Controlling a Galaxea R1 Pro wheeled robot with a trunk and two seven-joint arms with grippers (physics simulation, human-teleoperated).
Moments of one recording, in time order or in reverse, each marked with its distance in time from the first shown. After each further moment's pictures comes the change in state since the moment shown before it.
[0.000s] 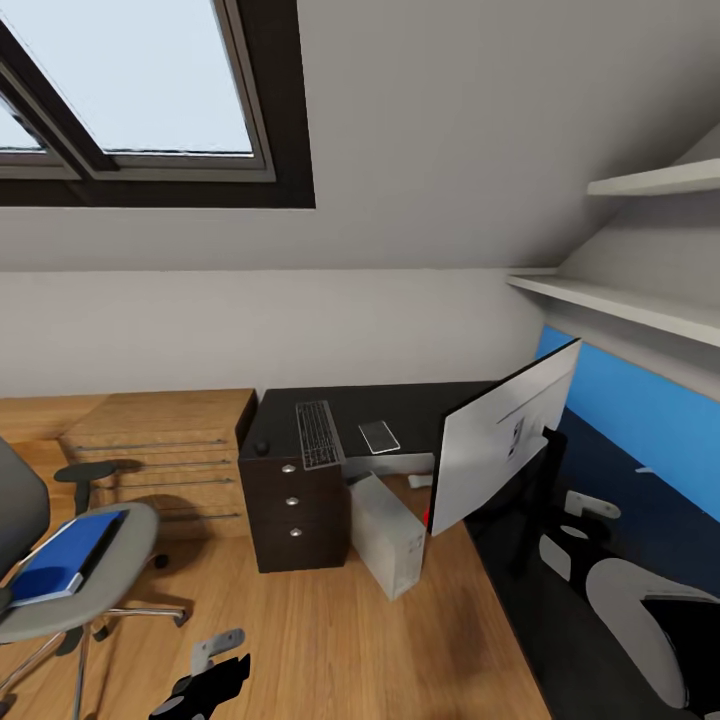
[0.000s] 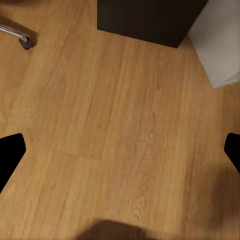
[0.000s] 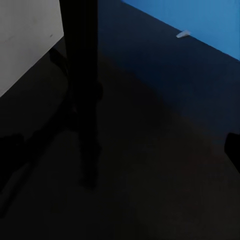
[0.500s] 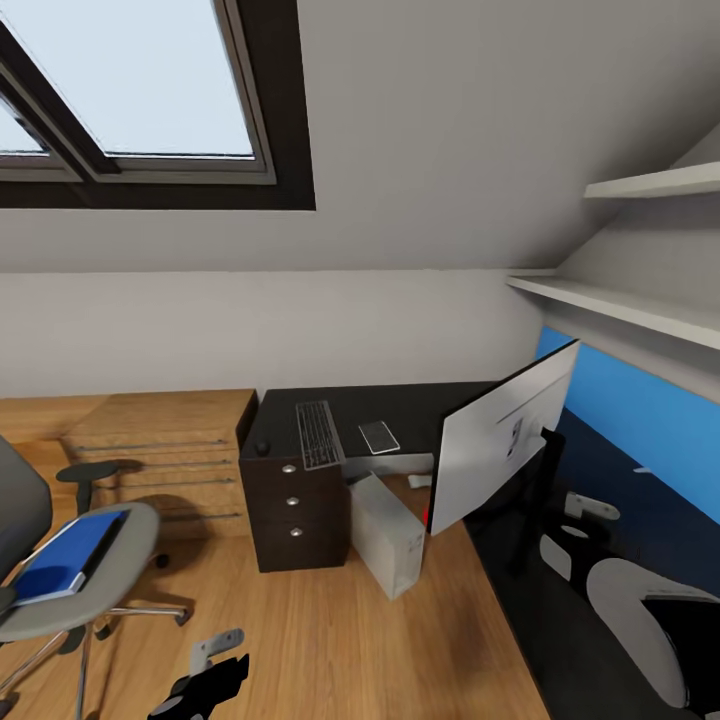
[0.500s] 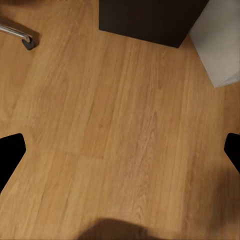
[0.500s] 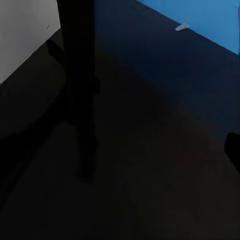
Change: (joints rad) left arm -0.001 0.003 0.000 0.003 -0.001 0.000 -0.001; right arm -0.001 -0.001 0.001 0.000 0.000 0.037 -0.001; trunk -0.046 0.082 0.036
